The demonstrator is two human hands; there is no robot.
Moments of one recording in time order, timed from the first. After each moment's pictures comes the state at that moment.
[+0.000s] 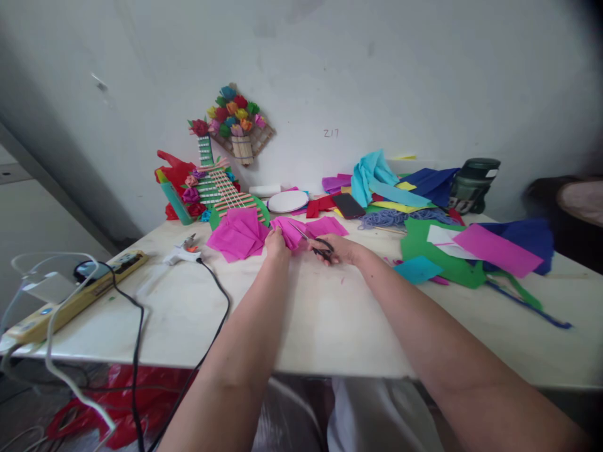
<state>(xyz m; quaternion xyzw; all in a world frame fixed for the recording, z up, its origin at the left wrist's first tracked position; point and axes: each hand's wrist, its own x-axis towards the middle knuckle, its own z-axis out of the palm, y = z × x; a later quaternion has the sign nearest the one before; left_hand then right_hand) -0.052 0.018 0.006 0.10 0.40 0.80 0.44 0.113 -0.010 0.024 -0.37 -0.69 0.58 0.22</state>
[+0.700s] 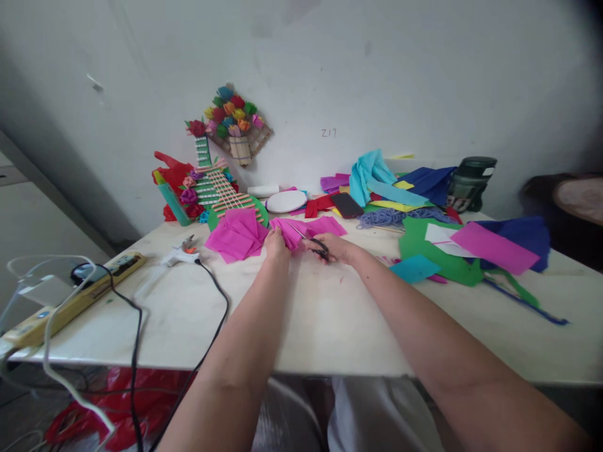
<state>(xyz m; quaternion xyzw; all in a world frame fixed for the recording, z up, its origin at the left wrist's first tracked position) -0.047 0.017 0.006 0.11 0.42 0.79 0.43 0.104 -0.020 0.033 -0.40 -0.71 0.53 0.24</state>
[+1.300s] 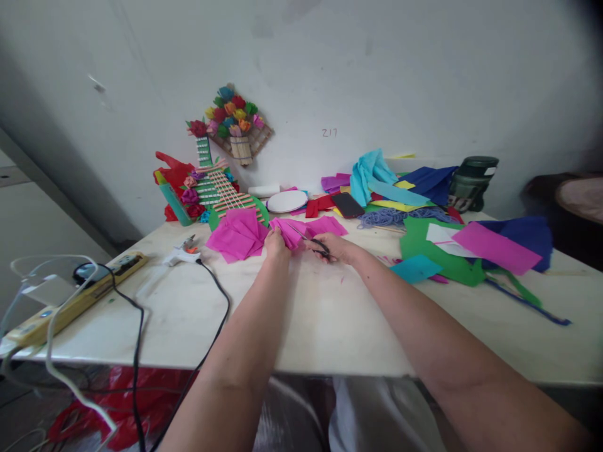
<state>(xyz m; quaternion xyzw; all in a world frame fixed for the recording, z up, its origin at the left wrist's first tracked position) -0.049 0.013 0.010 0.10 0.41 0.80 0.43 0.102 -0.016 0.028 -0.41 -0.70 0.54 0.24</state>
